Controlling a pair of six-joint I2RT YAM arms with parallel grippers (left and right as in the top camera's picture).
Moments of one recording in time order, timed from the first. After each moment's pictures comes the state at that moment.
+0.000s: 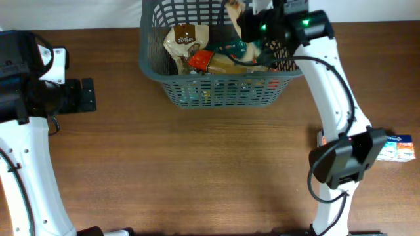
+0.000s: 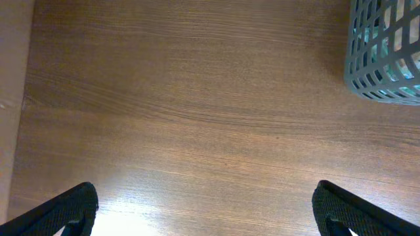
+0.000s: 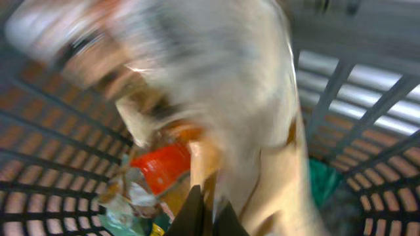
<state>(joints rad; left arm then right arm) 0.25 1.52 1.89 -1.43 -0.06 0.16 0.26 2.13 2.26 -0.84 -0.31 -0.01</state>
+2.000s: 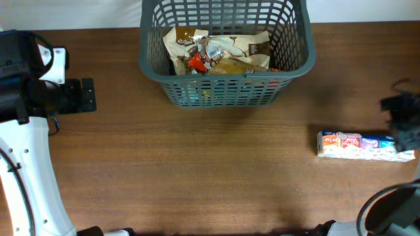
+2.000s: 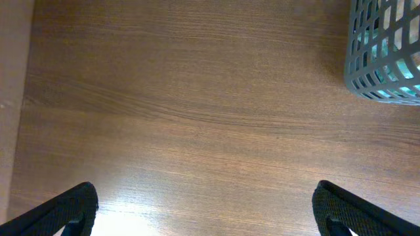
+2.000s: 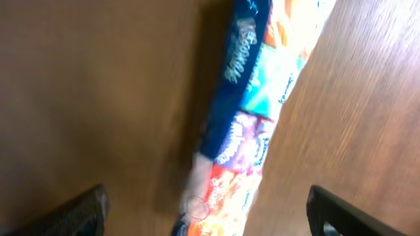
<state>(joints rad) 0.25 1.52 1.89 -1.43 -0.05 0.16 -0.58 1.64 1.44 -1.13 0.00 0.84</state>
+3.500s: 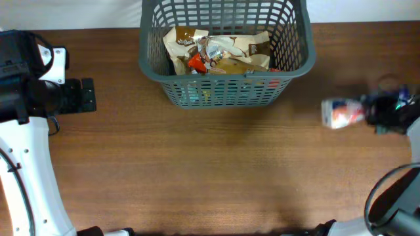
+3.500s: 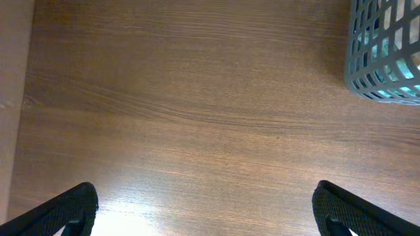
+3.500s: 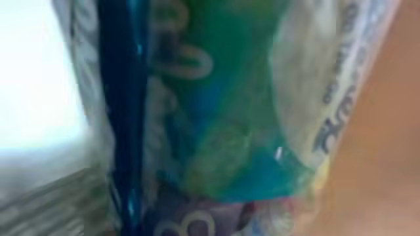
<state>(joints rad) 0.25 1.52 1.89 -1.43 -0.06 0.16 -0.61 1.68 1.24 -0.60 -0.54 0.84</state>
